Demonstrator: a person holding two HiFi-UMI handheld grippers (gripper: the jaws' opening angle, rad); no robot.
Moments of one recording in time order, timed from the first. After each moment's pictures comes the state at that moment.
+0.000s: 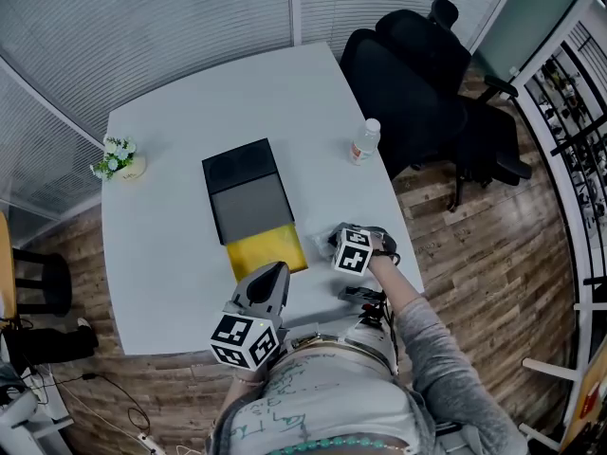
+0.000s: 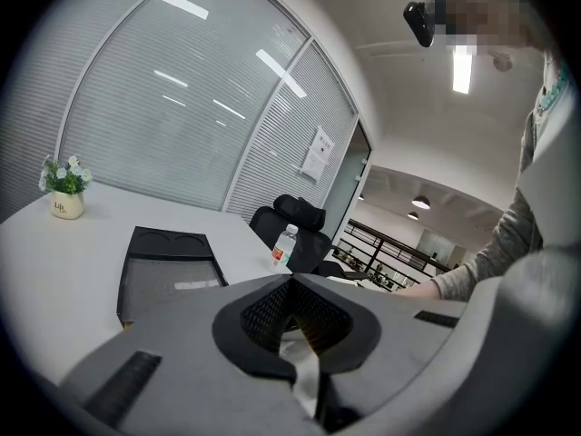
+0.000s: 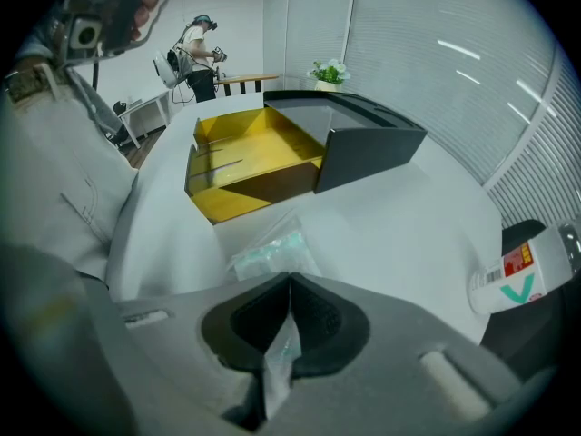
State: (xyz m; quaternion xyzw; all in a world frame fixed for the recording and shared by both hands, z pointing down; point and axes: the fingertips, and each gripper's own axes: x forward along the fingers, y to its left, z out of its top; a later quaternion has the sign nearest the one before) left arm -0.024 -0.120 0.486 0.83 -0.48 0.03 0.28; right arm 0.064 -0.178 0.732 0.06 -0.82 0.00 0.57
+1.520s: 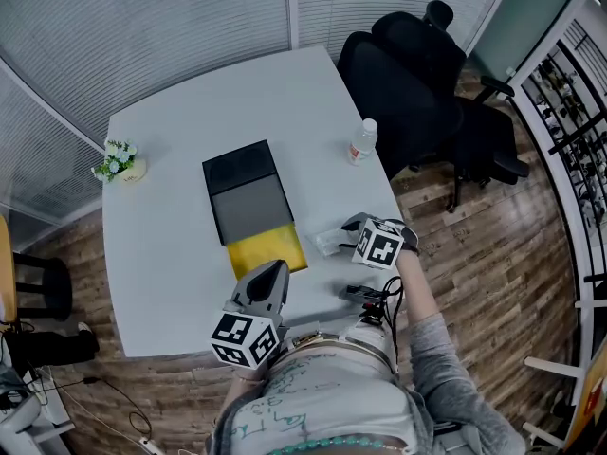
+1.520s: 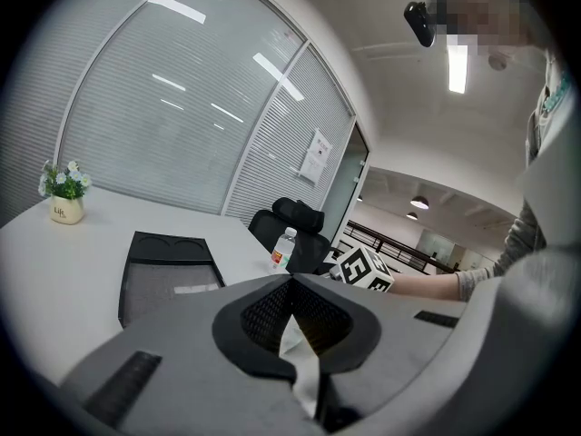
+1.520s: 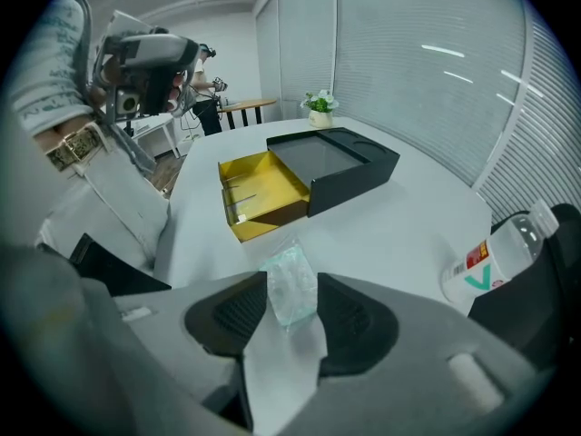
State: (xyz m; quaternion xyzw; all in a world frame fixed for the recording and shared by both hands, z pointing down) left arm -0.025 -0.116 0.481 0.83 -0.48 0.03 0.27; right arm 0.088 -0.173 0.655 0.05 -0.85 0.04 0.52
